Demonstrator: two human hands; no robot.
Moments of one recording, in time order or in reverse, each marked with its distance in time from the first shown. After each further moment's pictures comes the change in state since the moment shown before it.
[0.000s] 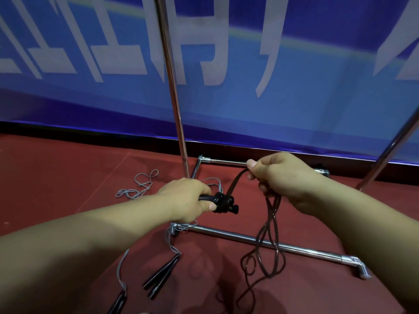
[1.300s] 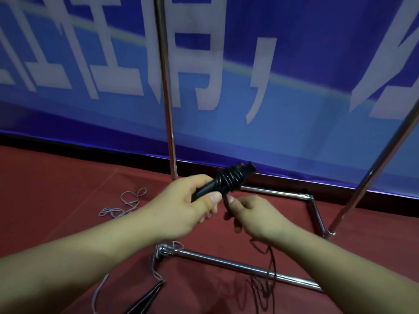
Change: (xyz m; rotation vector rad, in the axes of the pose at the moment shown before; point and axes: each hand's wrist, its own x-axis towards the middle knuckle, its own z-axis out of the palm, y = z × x) left_hand -0.036 0.025 -0.031 -0.859 0.249 0.421; right_hand 0.009 0.021 0.020 -0.391 -0.055 -0.104
